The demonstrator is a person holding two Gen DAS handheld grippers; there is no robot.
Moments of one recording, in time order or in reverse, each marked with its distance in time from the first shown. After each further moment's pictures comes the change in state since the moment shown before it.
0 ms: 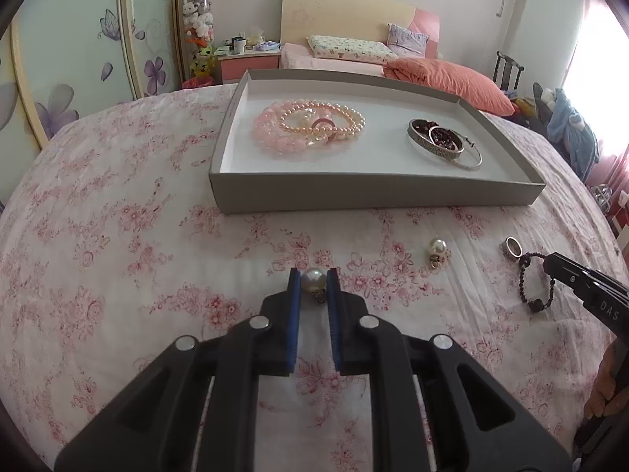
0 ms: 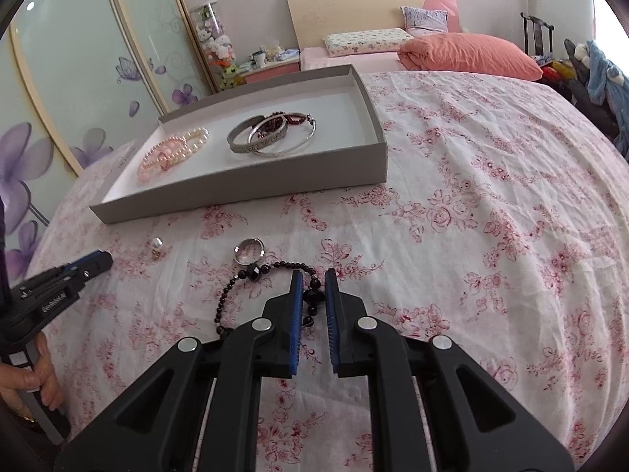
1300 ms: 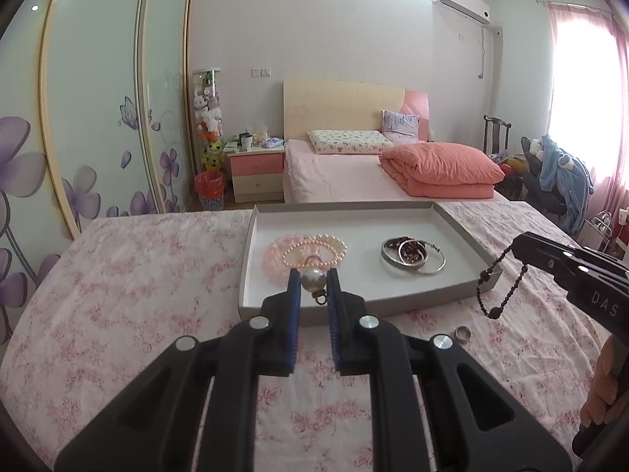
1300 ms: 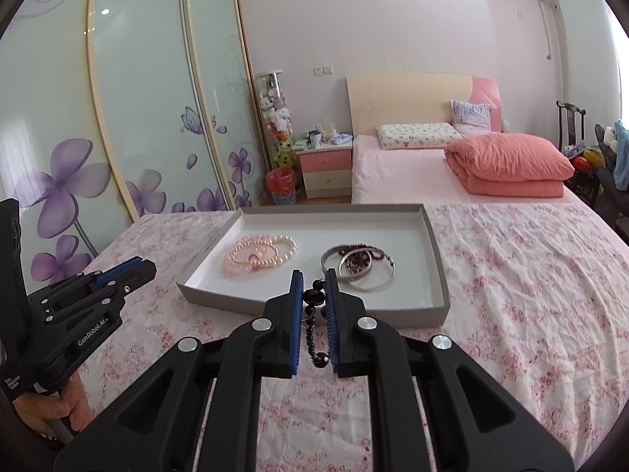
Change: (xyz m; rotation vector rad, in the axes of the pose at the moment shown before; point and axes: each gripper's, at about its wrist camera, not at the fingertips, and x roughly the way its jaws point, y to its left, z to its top) left arm -0.093 -0.032 0.029 0.061 -0.368 0.055; right arm -0.064 0.068 0.050 -0.177 -0.302 0.111
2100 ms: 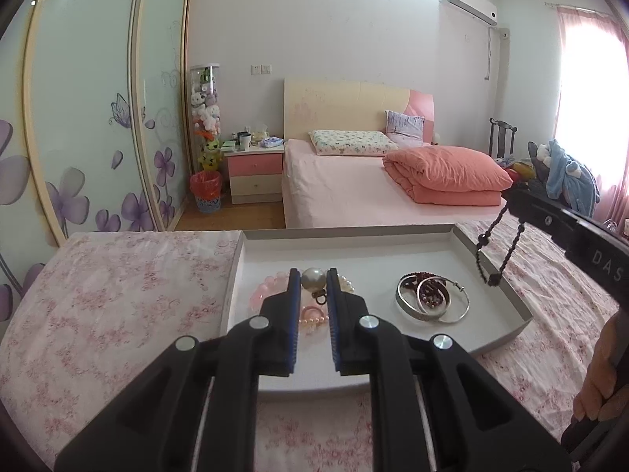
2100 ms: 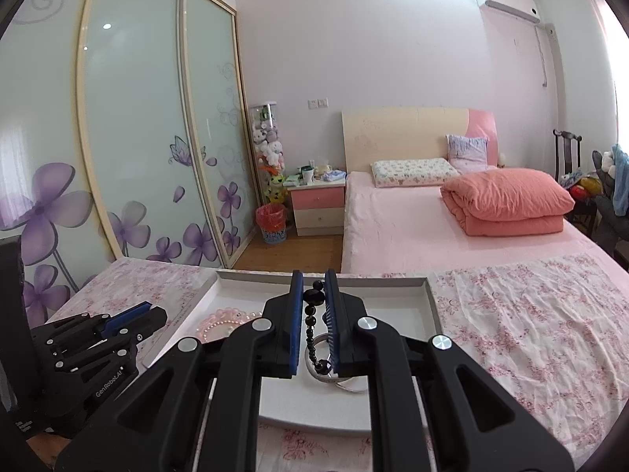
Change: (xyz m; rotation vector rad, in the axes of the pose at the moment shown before) left arm 0.085 0.004 0.040 -0.020 0.020 -0.013; right arm 0.072 -0.014 0.051 0.002 -0.082 -0.034
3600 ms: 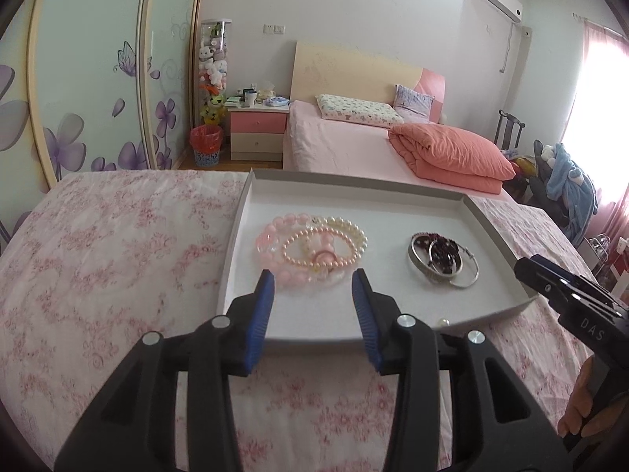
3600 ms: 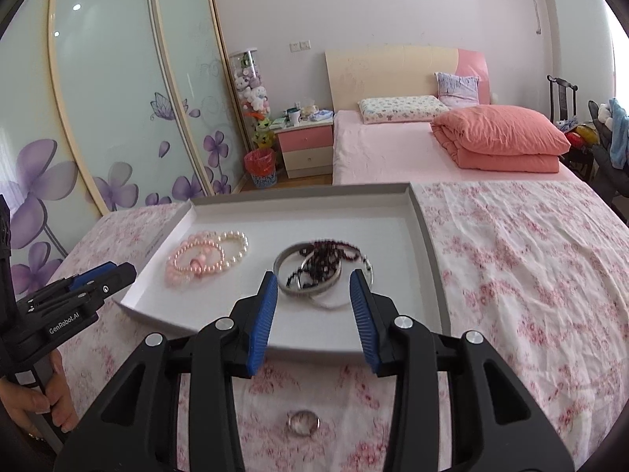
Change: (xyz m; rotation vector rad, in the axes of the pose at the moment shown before) left arm 0.007 0.024 -0.032 -0.102 0.134 -0.029; right arm 0.004 -0.024 -0.054 0.059 0.218 -0.023
